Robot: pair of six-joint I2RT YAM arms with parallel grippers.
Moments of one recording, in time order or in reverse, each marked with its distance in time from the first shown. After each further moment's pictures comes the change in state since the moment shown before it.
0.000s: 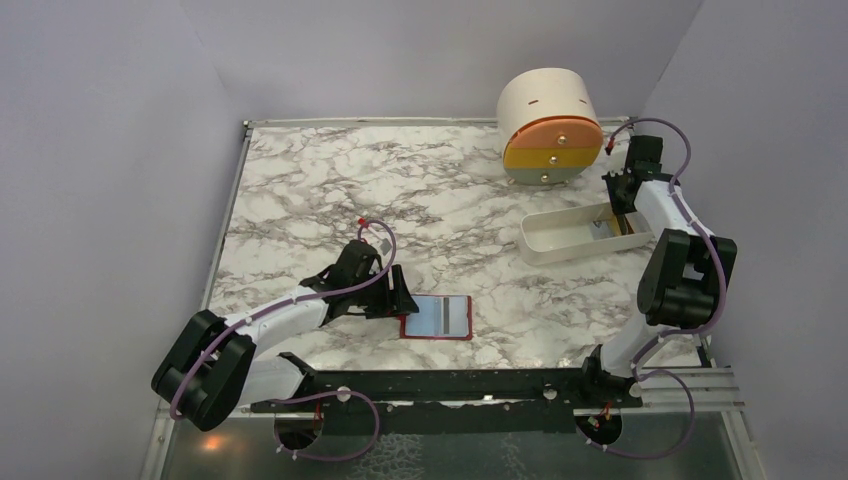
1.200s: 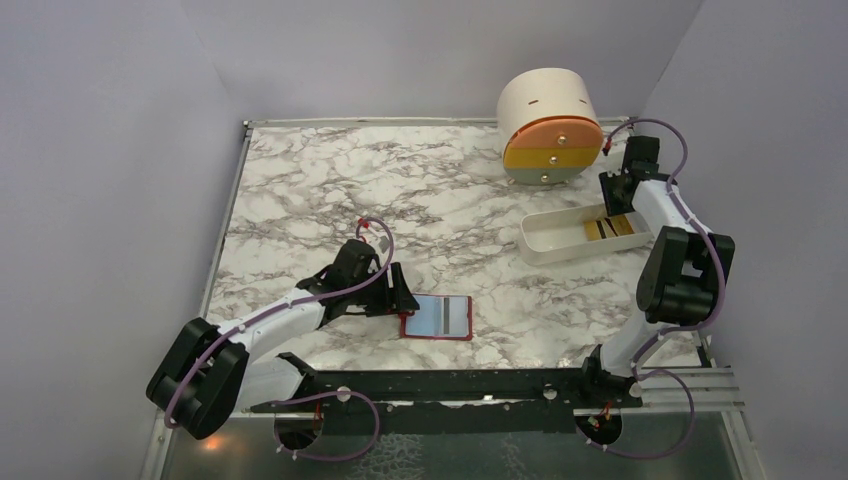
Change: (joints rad) left arm 0.000 -0.044 -0.001 0.001 0.000 -0.008; right arm 0.000 0.018 0.003 0.000 -0.006 0.003
